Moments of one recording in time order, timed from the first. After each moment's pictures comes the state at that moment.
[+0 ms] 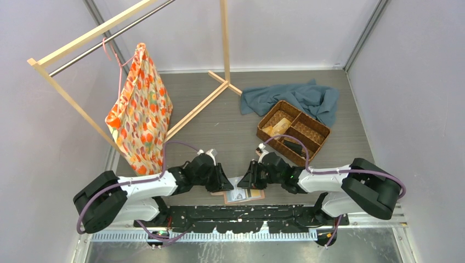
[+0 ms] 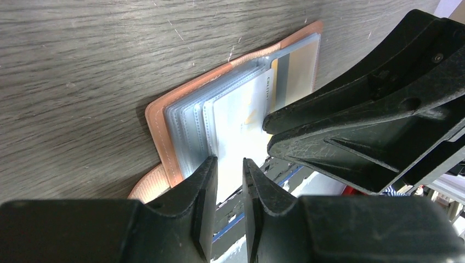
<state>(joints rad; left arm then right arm) -0.93 1.18 0.35 0.06 0.20 -1.15 0.95 1.34 0.33 0.36 -0.25 1.10</state>
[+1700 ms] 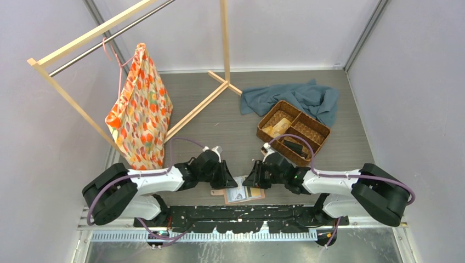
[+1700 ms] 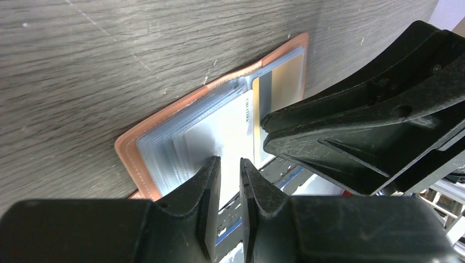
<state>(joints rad) -0.93 1.28 0.42 0.08 0.21 -1.13 0.93 1.25 0.32 0.24 -0.18 1.07</state>
